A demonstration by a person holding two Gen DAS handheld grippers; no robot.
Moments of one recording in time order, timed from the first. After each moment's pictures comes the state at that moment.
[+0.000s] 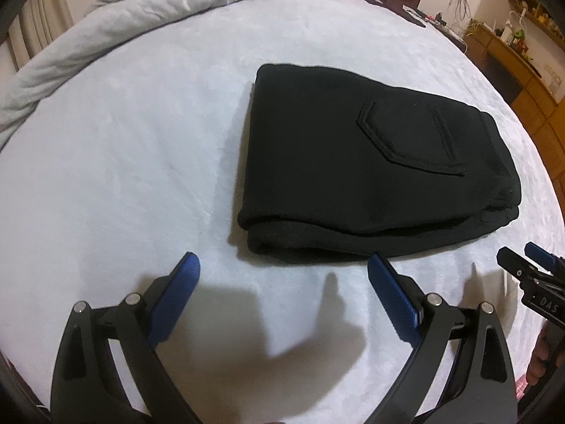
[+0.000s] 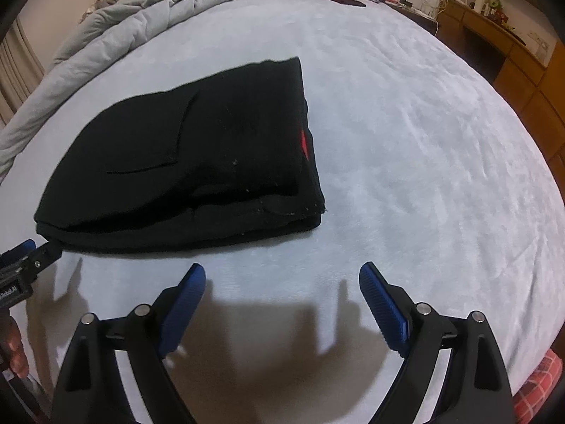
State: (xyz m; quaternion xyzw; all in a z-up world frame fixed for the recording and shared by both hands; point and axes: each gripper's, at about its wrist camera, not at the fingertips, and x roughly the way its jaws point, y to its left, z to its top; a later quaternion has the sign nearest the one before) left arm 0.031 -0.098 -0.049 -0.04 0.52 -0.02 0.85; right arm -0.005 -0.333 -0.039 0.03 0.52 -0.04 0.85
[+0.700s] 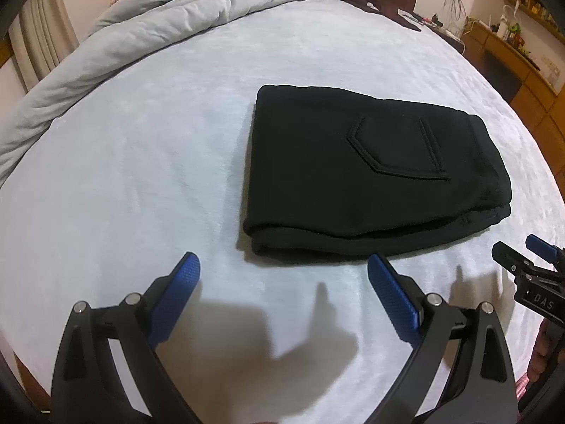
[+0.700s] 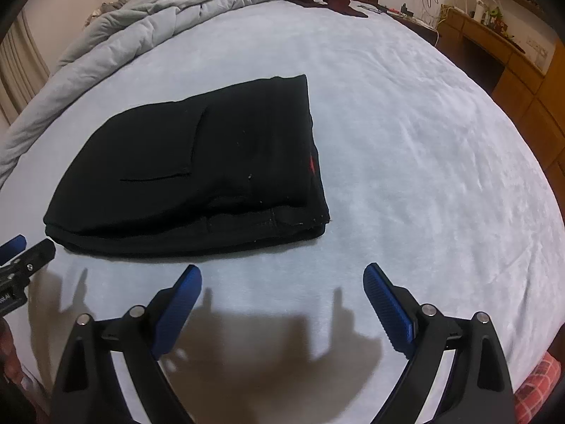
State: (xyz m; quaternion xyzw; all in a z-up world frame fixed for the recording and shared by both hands) left arm 0.018 -0.102 -0.029 -0.02 0.51 -0.01 0.86; right arm -0.002 -0.333 -0.032 0.01 0.51 -0.03 0.86
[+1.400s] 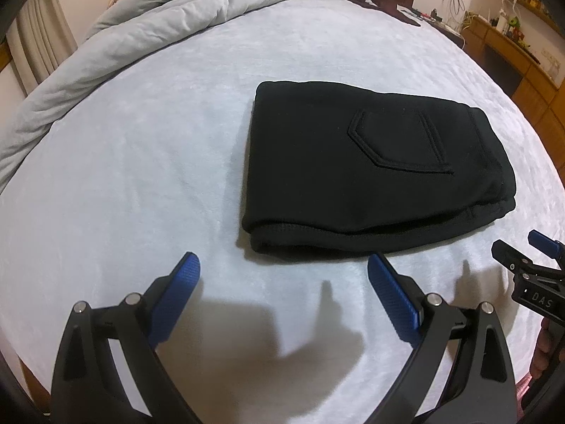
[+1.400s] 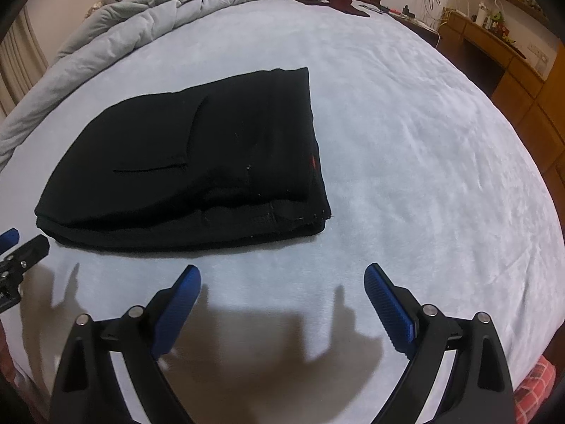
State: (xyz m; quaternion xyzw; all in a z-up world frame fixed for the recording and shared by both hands) left arm 0.017 -0.106 -0.032 -0.01 0.51 0.00 0.86; right arm -0.004 -0.329 -0.041 0.00 0.52 -0.04 0.86
